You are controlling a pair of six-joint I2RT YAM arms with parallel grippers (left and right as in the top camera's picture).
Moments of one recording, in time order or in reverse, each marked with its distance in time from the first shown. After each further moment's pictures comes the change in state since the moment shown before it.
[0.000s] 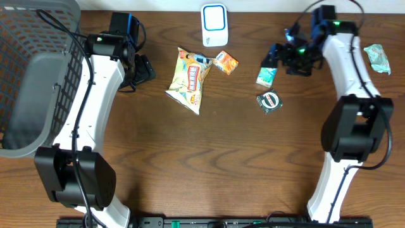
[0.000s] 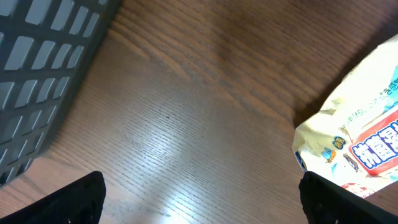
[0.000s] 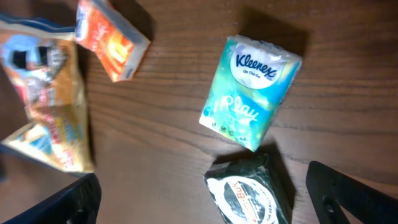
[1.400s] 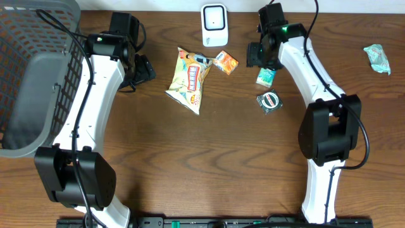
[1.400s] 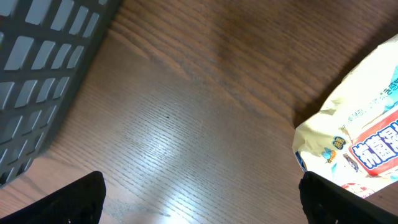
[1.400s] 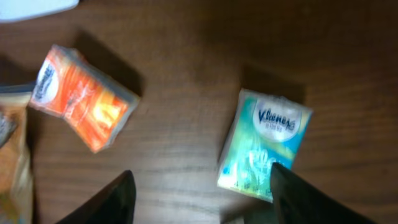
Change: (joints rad) left arm 0.000 0.000 0.000 0.000 0.000 0.000; right arm 0.235 0.000 -0.043 0.223 0.462 0.220
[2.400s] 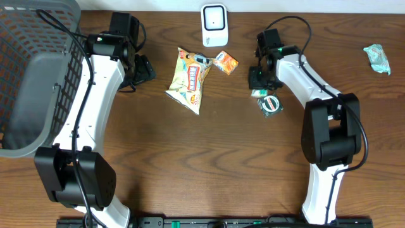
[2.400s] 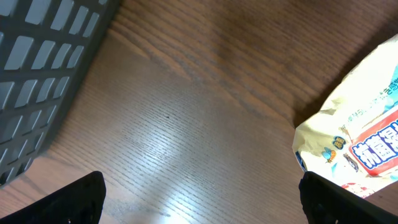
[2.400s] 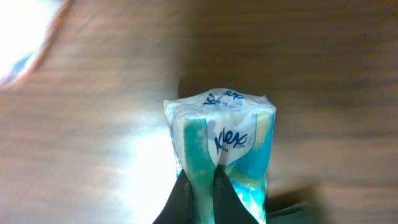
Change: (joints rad) left arm 0.000 0.000 0.000 0.000 0.000 0.000; right arm 0.002 -0.058 -0.286 0.087 -0.097 -0.074
